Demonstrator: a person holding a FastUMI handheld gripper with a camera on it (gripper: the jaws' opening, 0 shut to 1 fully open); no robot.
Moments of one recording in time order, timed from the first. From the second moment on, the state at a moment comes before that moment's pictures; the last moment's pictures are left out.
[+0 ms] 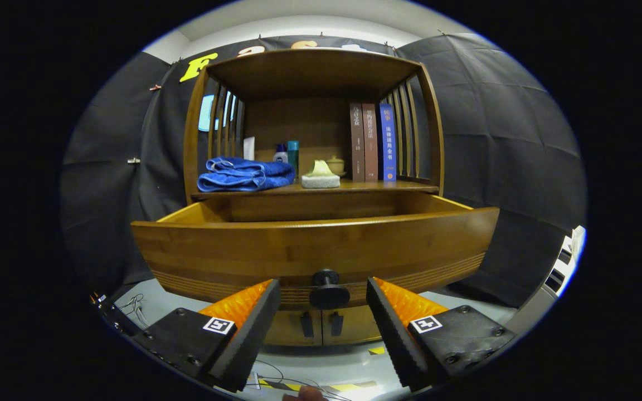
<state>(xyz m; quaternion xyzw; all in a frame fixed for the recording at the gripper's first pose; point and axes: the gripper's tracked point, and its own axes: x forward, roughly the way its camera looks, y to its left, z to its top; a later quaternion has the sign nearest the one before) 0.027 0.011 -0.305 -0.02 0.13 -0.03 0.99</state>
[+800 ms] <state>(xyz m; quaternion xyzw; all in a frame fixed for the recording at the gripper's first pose) 0.076 0.012 -0.299 -0.02 0.13 0.01 0.99</state>
